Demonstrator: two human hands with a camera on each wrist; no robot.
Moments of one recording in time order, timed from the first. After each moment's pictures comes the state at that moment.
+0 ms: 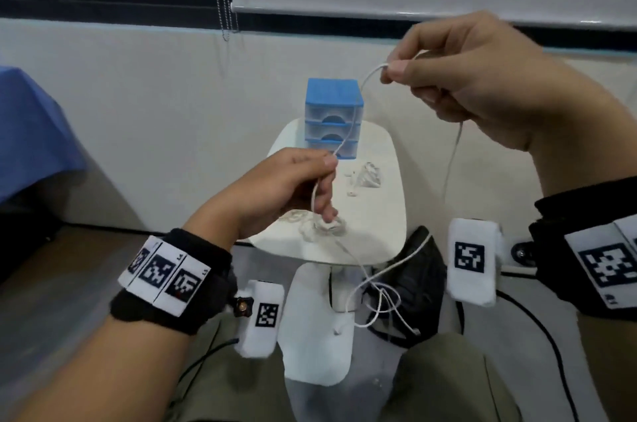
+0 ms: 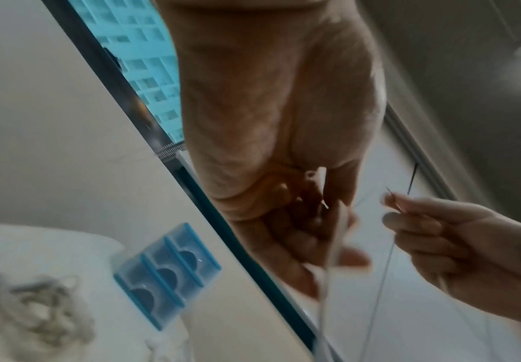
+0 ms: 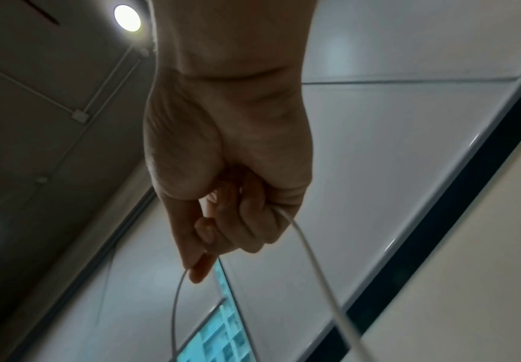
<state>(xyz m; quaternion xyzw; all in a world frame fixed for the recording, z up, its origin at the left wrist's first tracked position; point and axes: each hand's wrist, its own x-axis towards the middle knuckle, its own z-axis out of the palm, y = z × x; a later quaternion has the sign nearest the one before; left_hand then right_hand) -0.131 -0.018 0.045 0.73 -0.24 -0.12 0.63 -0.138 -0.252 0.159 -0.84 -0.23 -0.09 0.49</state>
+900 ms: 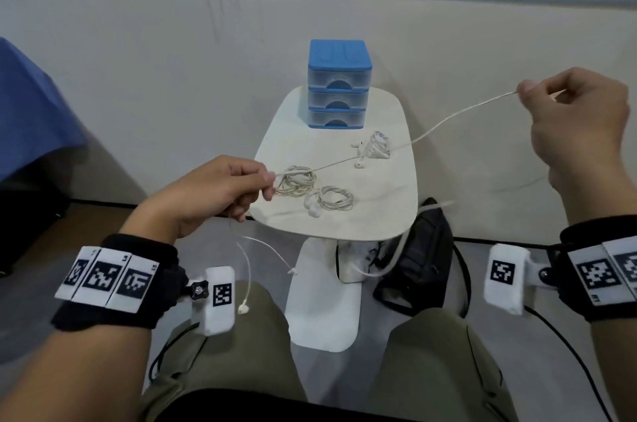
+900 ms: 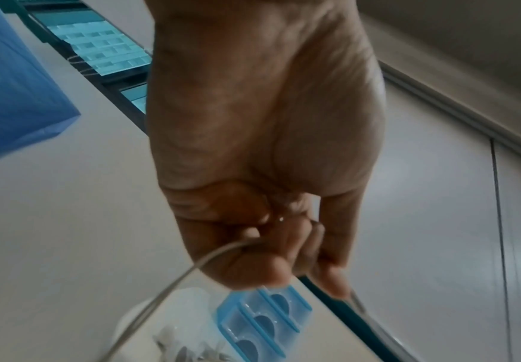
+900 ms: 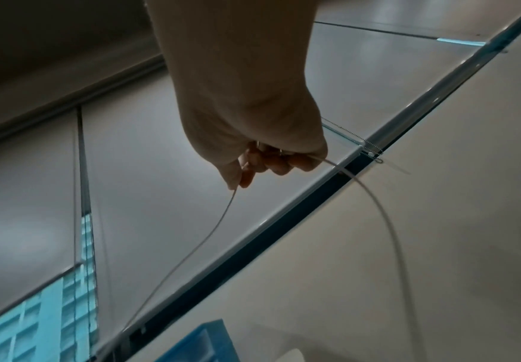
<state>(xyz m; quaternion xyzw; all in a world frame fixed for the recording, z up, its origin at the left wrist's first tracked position) -0.118 0.060 -0.002 0.84 -0.08 -0.12 0.53 -0.090 -0.345 0.045 -0.79 0.14 -0.37 0.47</state>
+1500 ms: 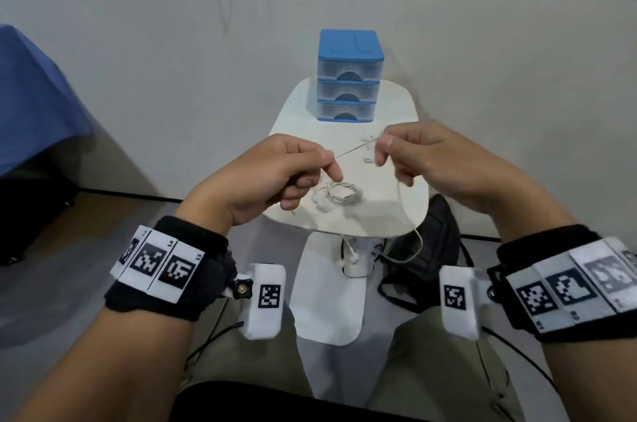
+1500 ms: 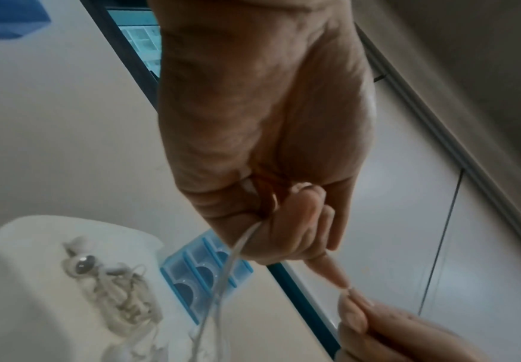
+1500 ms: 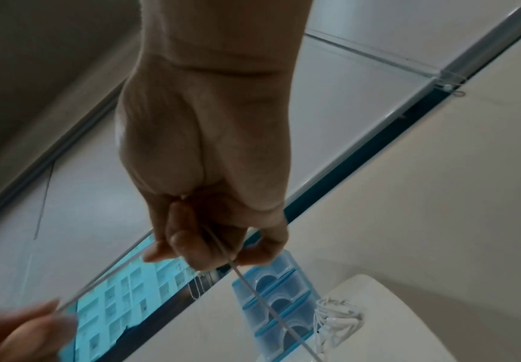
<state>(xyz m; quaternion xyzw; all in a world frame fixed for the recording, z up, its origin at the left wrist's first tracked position) -0.118 0.007 0.011 0.74 -0.14 -0.17 0.63 -0.100 -0.241 0.025 -0.86 -0.21 0.05 0.47</state>
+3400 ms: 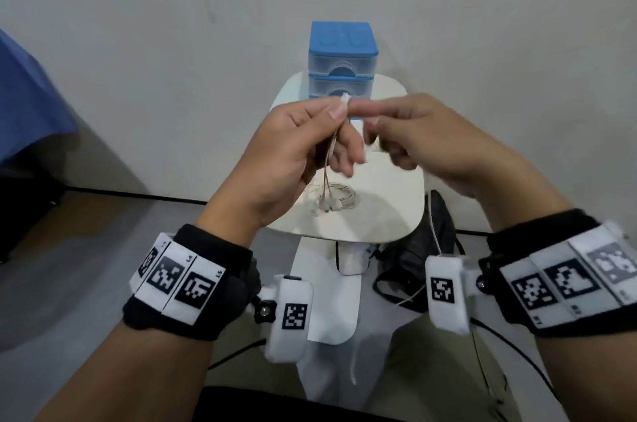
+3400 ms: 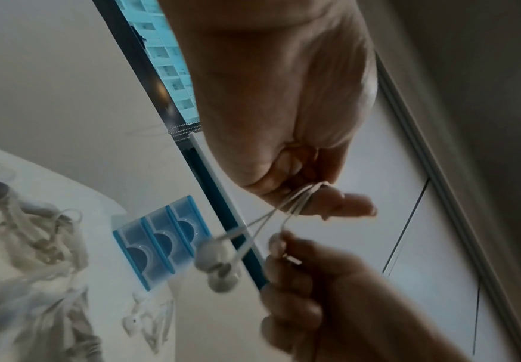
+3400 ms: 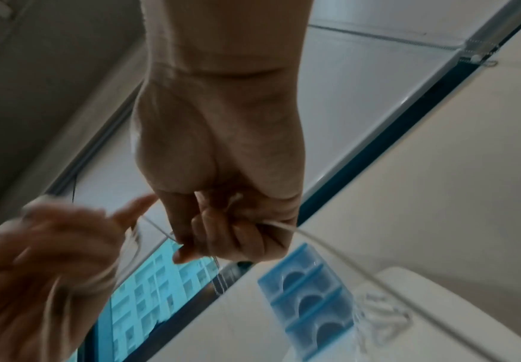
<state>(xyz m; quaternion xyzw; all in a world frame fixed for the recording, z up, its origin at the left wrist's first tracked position) -0.116 -0.036 0.023 0.63 -0.25 -0.02 0.74 -0.088 -0.228 0.045 -0.84 -0.16 0.04 0.51</state>
